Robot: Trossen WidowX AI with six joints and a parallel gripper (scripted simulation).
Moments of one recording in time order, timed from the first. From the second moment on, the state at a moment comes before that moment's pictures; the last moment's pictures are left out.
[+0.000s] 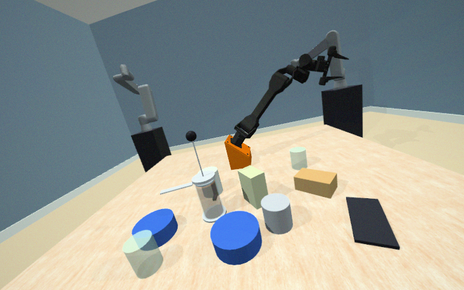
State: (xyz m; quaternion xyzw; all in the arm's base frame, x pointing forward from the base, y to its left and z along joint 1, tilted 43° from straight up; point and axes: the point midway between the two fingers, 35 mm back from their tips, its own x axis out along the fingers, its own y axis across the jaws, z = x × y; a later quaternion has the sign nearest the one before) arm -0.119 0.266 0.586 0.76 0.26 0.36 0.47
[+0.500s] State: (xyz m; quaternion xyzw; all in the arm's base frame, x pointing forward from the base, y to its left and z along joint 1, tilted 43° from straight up) arm -0.052 0.295 0.603 0.74 0.08 0.38 0.55
